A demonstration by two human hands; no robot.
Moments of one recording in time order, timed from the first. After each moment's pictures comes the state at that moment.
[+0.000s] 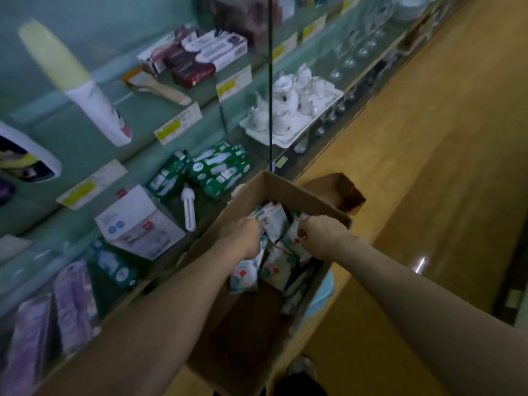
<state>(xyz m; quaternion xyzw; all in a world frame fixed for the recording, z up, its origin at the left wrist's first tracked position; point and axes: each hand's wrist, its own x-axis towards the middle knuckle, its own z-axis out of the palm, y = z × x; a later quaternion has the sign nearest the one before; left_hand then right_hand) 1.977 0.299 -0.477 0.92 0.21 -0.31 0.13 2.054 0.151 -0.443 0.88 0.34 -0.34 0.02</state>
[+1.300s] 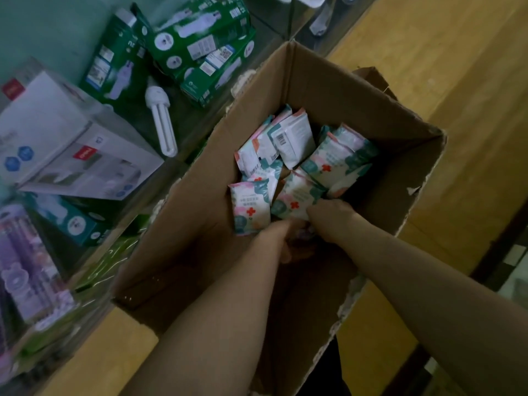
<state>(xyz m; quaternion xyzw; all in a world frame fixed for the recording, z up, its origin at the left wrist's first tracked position) 1.944 0.248 -0.673 0.27 0.56 -0.36 0.70 2.016 0.180 -0.636 0.79 0.38 -0.42 0.25</state>
